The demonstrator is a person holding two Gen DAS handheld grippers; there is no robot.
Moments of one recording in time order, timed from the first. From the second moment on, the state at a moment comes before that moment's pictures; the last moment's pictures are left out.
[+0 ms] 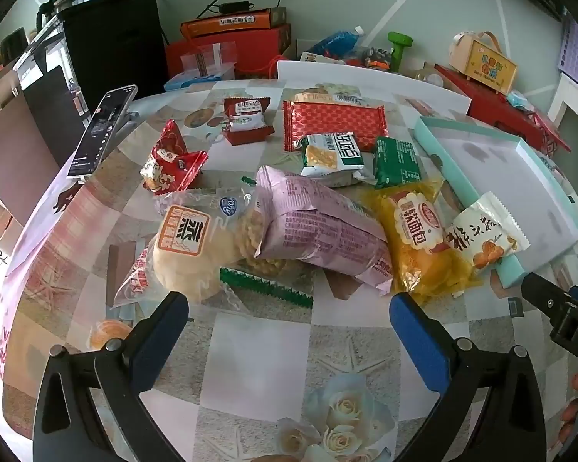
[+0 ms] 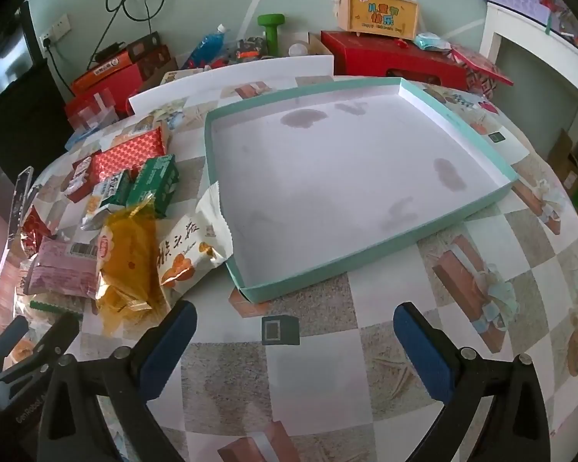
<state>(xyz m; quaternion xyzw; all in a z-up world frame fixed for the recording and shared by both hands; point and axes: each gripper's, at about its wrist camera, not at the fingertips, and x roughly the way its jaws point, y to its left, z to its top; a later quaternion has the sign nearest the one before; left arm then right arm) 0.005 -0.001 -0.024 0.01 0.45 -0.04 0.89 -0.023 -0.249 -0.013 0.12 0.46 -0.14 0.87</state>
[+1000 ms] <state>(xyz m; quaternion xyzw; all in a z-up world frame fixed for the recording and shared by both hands) 0.004 0.002 -0.027 0.02 0.46 -0.03 0.89 -0.022 -0.249 -0.017 0.12 0.47 -0.15 0.86</state>
